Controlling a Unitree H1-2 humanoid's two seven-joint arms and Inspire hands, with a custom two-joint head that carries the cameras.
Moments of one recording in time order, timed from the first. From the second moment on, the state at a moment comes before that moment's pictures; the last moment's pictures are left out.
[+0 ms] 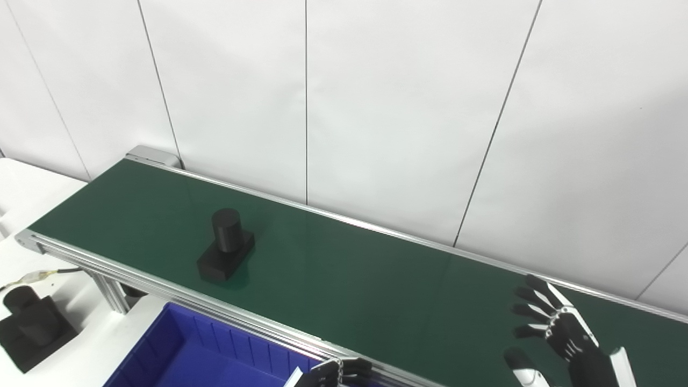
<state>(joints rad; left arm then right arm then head) 0.23 -0.01 -0.15 0.23 0.00 -0.42 -0.16 0.06 -0.12 0.13 -0.41 -0.21 -0.08 0.13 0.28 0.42</state>
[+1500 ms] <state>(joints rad) 0.22 0.01 -0.14 0.23 -0.02 -0.43 -0.16 -0.12 -0.09 0.22 -0.28 -0.34 0.01 0.18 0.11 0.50</state>
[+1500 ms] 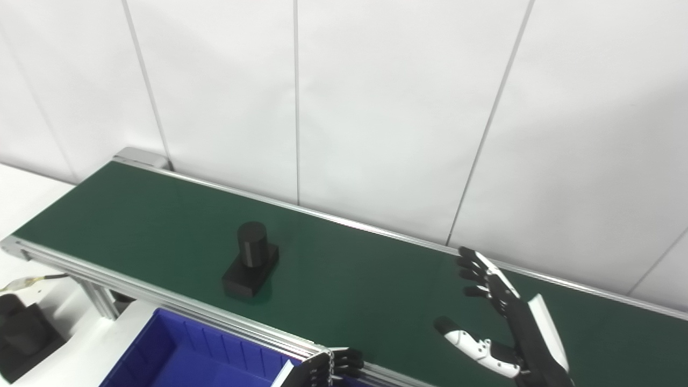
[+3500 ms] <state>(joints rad) 0.29 0.03 -0.16 0.05 -0.08 -0.38 -0.19 -0.35 0.03 0.30 0.03 -0.40 0.10 0.16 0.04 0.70</state>
